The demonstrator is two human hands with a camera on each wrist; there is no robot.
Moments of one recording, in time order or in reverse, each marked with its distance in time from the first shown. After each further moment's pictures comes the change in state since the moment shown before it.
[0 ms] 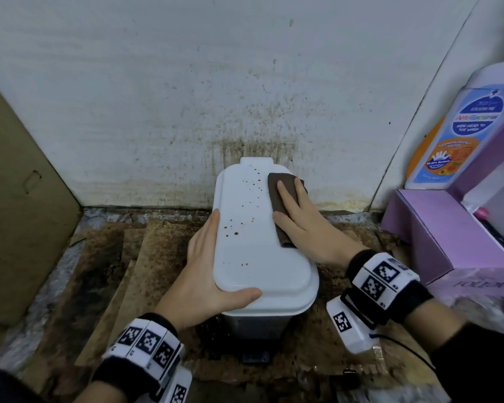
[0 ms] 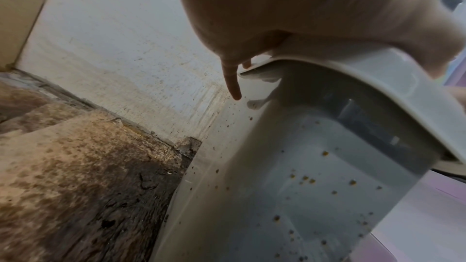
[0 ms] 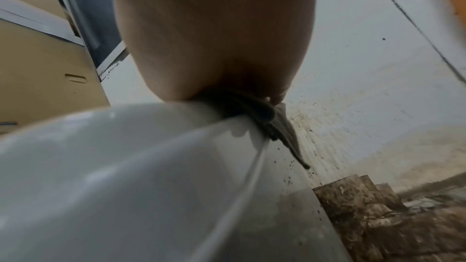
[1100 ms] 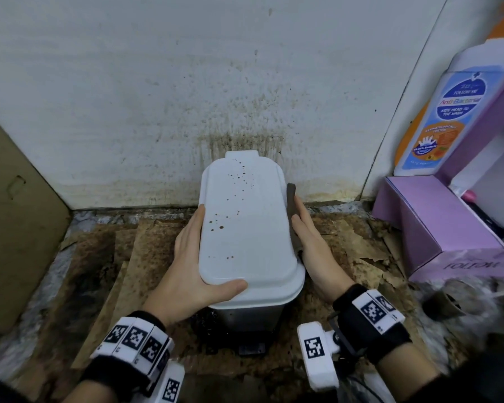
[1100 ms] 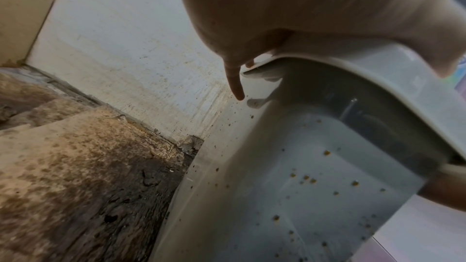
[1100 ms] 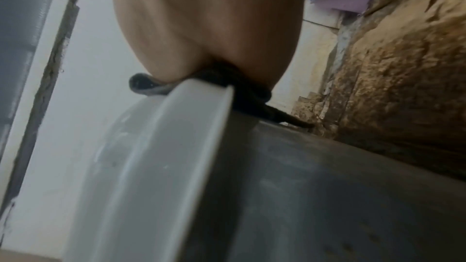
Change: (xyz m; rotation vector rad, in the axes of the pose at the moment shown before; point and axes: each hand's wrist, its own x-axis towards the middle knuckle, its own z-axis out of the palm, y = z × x) left_hand -0.003 0.004 -0.001 -0.060 0.007 -0.020; right_hand -0.042 0.019 0.044 0.950 0.268 0.066
